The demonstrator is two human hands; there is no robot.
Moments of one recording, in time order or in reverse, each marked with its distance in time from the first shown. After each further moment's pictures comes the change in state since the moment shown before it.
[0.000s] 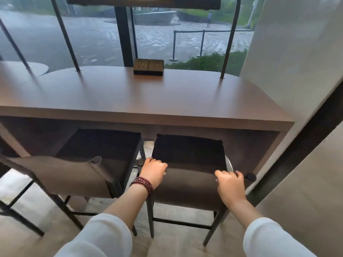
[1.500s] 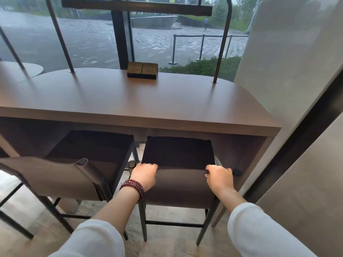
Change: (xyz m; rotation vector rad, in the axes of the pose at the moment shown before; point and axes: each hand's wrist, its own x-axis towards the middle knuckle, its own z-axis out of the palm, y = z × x) left_hand -0.002 0.031 -0.020 -0.033 -0.014 -0.121; right_hand 0.037 0.021 -0.028 0.143 -0.176 0.093
